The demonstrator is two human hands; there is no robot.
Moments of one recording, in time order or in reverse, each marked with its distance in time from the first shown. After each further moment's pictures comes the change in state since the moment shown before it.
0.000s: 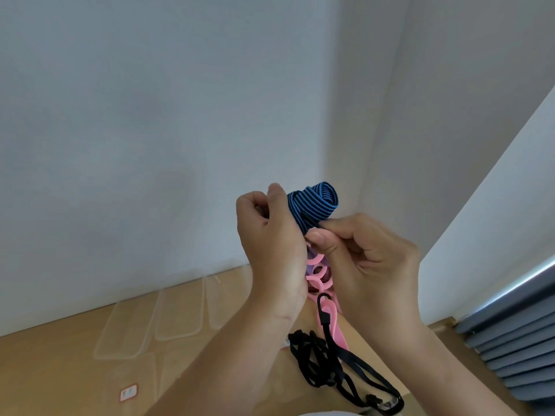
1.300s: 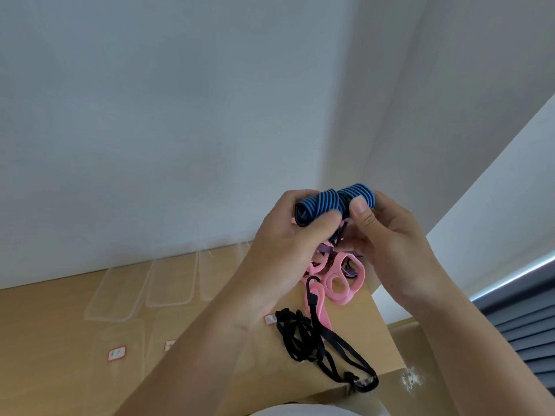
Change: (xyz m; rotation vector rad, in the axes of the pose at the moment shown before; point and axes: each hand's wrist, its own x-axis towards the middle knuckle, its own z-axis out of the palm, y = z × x) left_hand -0.019 -0.010 -0.044 0.278 -0.648 -0.066; right_hand 0.016 0.019 -0.041 0.468 -0.390 0.677
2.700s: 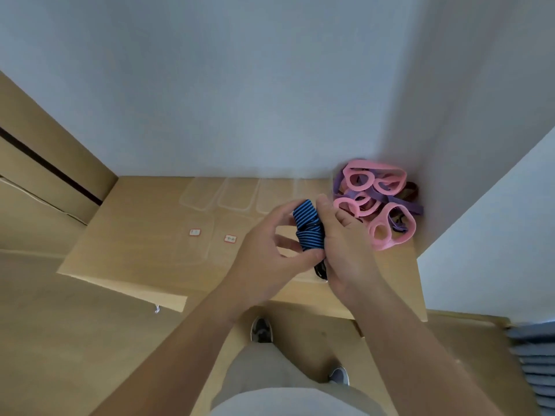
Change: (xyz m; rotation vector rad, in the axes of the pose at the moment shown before) left_hand -0.143 -0.066 0.023 0.381 0.352 -0.084; right_hand -0.088 0.070 0.047 0.288 -0.041 0.507
